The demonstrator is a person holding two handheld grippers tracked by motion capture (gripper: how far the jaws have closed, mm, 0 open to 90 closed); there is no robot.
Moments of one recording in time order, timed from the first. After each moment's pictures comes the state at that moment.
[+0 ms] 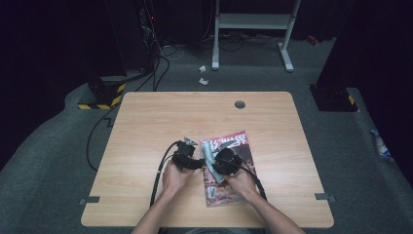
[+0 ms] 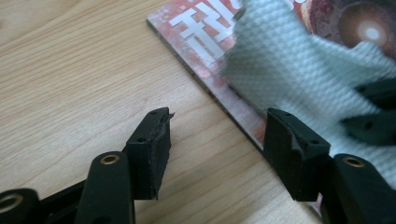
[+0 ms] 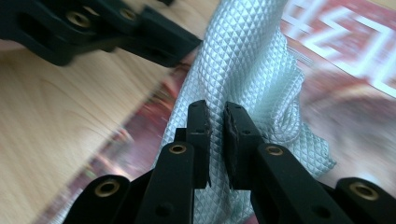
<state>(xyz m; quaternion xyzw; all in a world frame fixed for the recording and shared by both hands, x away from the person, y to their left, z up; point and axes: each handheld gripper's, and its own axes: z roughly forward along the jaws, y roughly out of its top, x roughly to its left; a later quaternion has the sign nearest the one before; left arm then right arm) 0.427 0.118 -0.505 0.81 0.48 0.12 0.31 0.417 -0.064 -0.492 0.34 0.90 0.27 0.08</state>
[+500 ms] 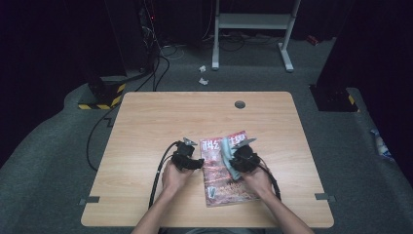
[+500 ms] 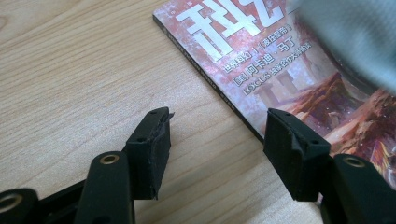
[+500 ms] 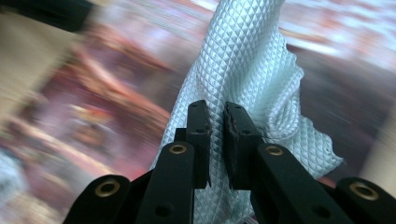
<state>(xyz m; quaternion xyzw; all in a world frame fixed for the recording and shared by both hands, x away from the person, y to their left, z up) 0.427 0.116 -0.507 0.81 0.48 0.12 0.31 0.427 -0.134 -0.490 0.41 0.87 0.26 0.11</state>
